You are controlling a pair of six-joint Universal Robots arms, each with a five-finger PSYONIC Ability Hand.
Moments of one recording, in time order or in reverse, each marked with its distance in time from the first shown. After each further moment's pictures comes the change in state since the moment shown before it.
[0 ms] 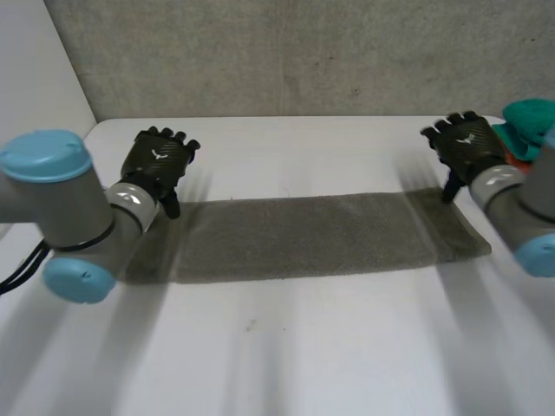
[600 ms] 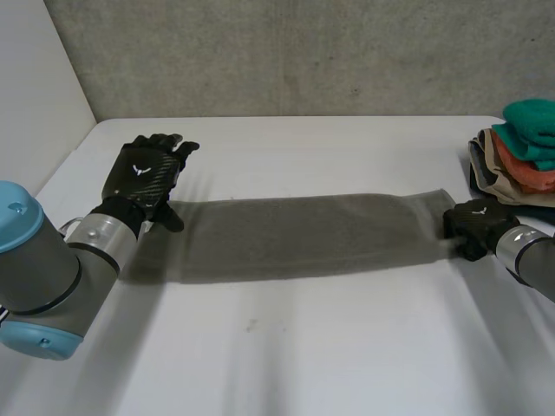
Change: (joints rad) left arm 0.046 0.237 -0.396 0.272 0.121 -0.235; right arm -0.163 0.067 0.170 0.123 -0.132 -0.054; left_hand -0.004 -0.006 -0.006 -0.004 0.000; right_hand 0.803 0.944 0.936 0.932 0.918
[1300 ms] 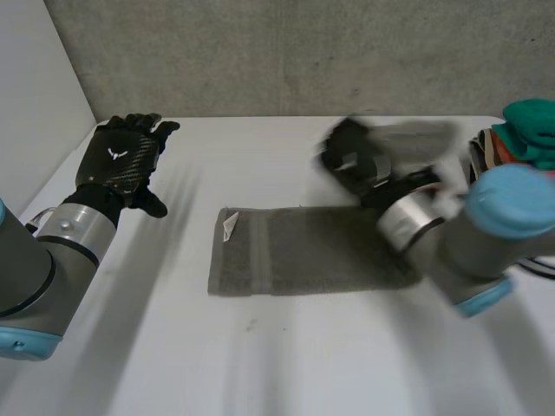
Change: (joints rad) left arm 0.035 0.114 -0.043 -0.001 -0.008 -0.006; right arm 0.467 -0.112 0.058 -0.563 -0.160 -0.482; left_hand 0.000 0.000 0.000 0.000 0.000; right_hand 0.094 0.019 0.047 0.054 0.050
